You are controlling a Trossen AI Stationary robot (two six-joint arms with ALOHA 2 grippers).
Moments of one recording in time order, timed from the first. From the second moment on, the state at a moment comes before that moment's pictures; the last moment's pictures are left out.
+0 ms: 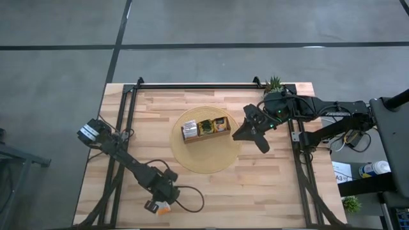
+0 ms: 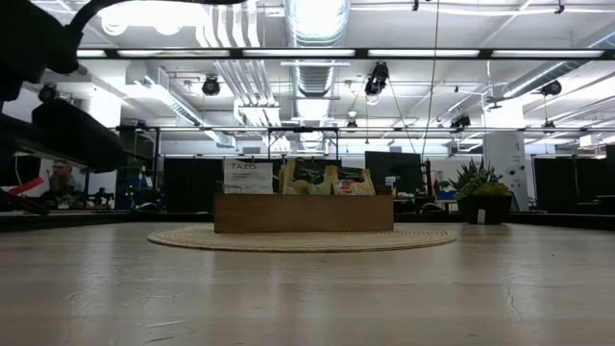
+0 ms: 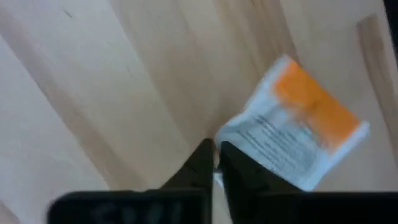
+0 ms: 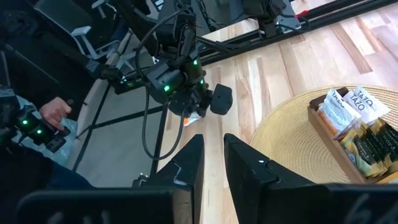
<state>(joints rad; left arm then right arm) -0.65 1.72 0.99 -0.54 0.17 -0.22 0.03 1.21 1.32 -0.58 -0.28 0.41</state>
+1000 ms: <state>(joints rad) -0.42 1.68 1.36 -0.89 -0.02 -0.09 0.06 1.21 1.32 -0.66 -0.29 0.43</state>
